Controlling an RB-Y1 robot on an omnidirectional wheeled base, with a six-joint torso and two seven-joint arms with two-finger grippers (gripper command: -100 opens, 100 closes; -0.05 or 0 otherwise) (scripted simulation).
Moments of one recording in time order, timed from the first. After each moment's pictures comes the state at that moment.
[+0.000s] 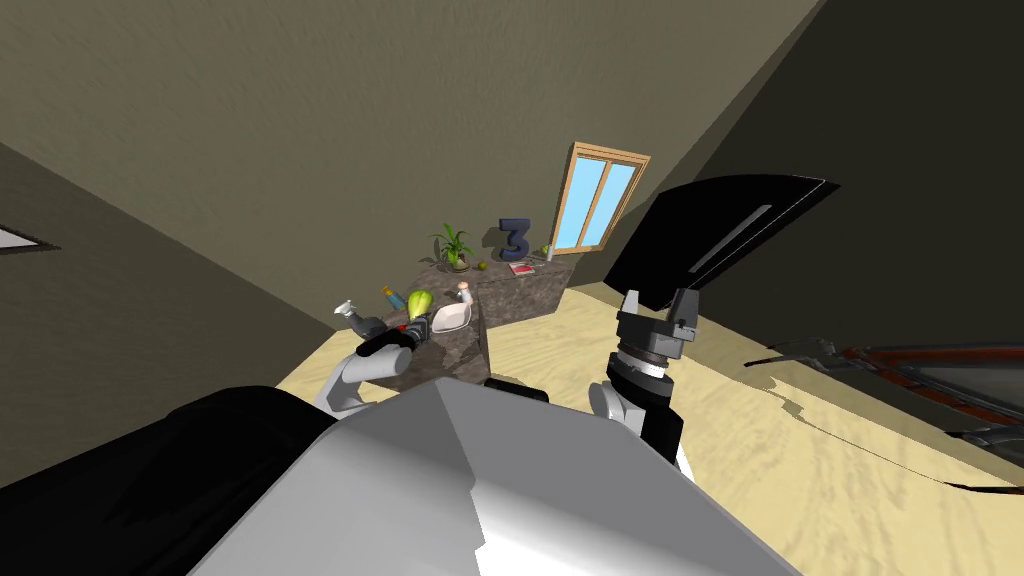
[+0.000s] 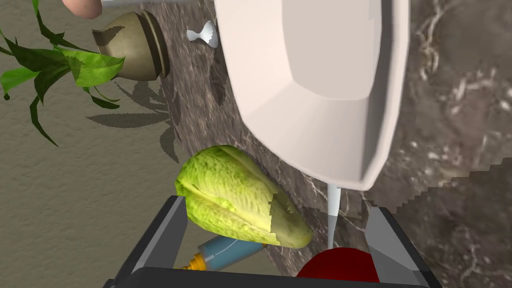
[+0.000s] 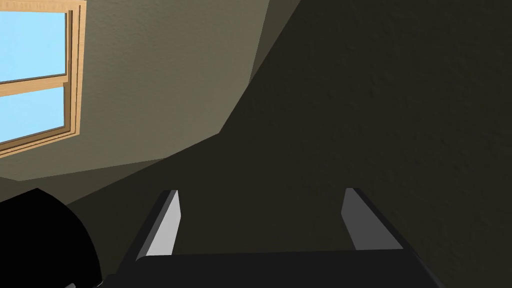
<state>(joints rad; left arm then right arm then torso) 0.51 0.21 0.43 -2.28 0.30 0.89 -0.04 0.48 -0.03 0.07 -2.33 -0.12 -0.60 0.10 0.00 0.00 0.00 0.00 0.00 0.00</state>
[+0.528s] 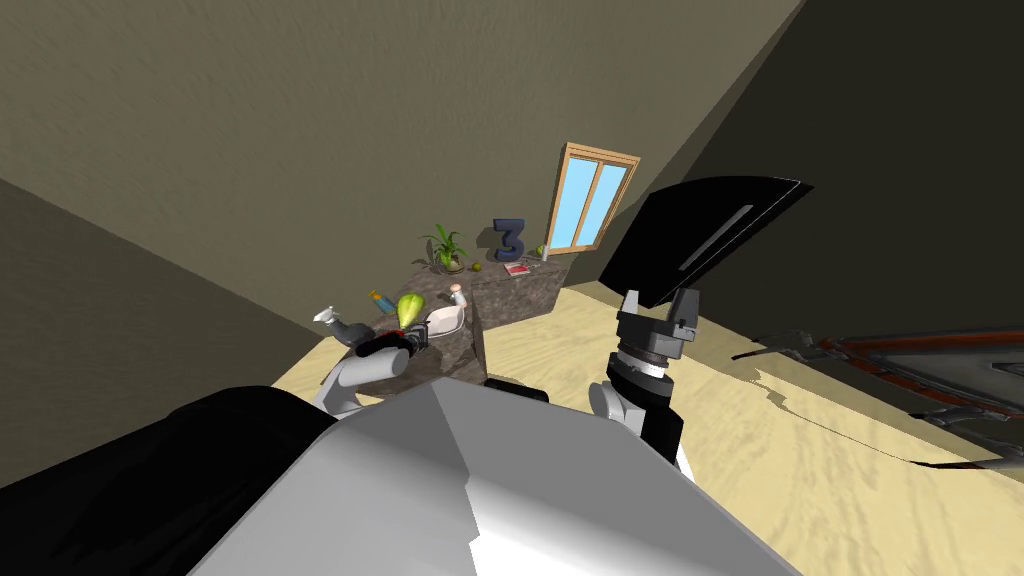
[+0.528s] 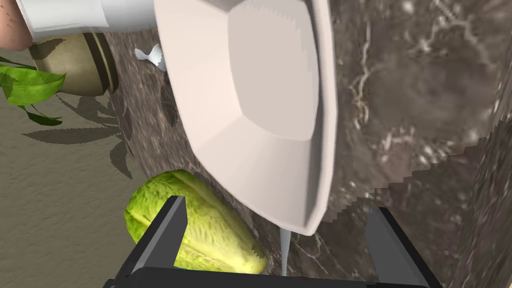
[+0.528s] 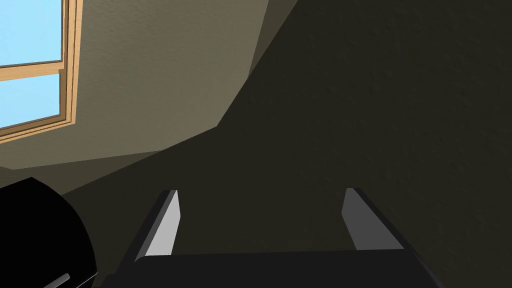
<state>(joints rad) 0.51 0.19 0.45 -2.26 0.33 1.02 -0.02 0.48 -0.03 0.07 -2.33 -0.12 -0.60 0.10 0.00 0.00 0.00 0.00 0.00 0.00</state>
